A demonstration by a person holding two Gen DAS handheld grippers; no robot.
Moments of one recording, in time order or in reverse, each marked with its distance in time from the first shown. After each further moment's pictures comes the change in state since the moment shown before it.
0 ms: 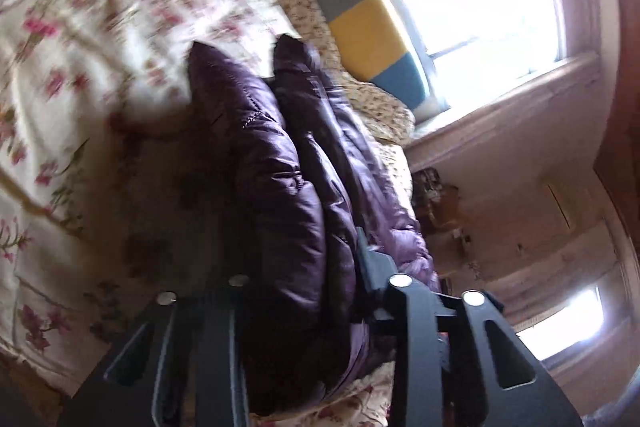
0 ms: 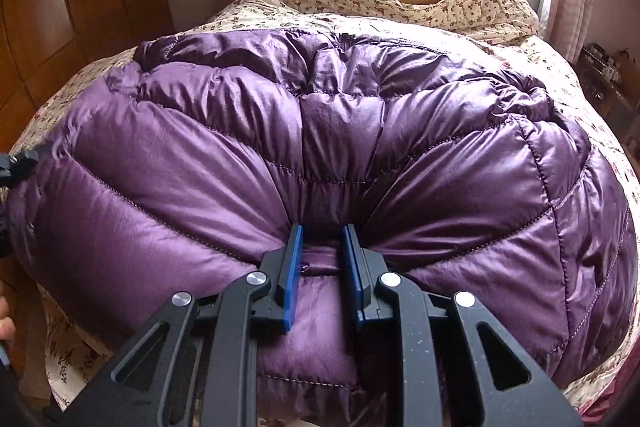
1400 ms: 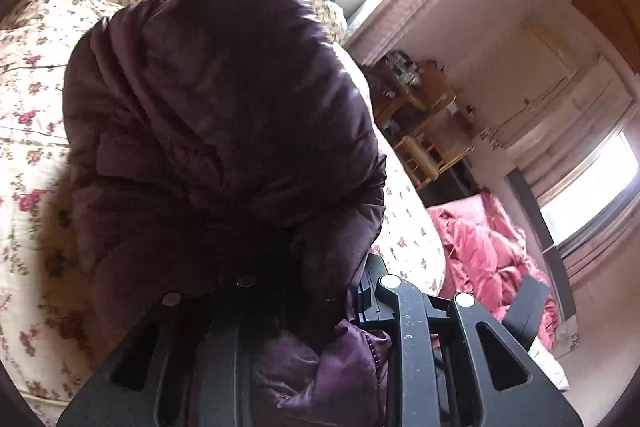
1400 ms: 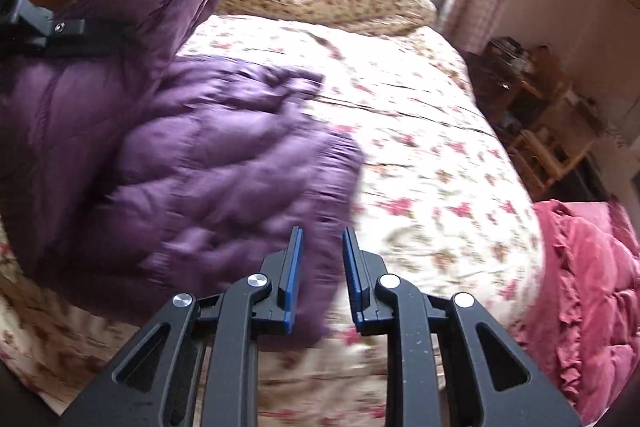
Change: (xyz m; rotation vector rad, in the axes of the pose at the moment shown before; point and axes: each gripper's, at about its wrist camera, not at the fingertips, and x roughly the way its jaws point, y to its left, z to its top) left arm 0.200 -0.238 -0.055 0.442 0.321 0.048; right arm -0.086 -0.174 -0.005 0.035 0.044 -0.360
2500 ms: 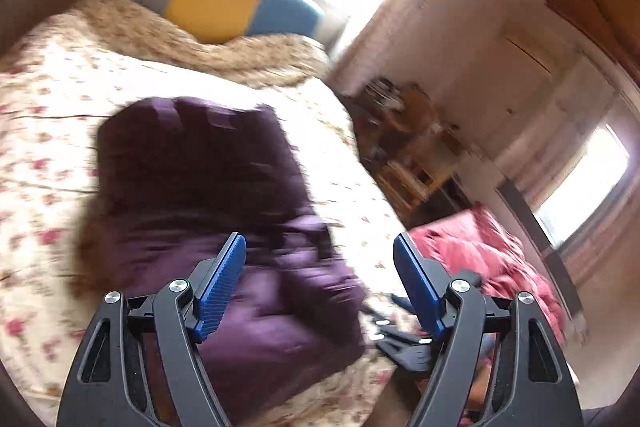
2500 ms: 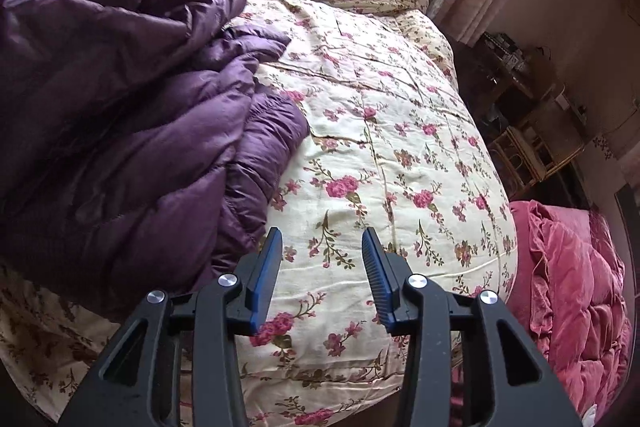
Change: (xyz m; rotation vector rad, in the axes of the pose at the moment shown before) left arm -0.074 -0.013 0.001 0.034 -0.159 0.005; right arm 0.021 -0.030 -0.009 -0.078 0.068 -0.058
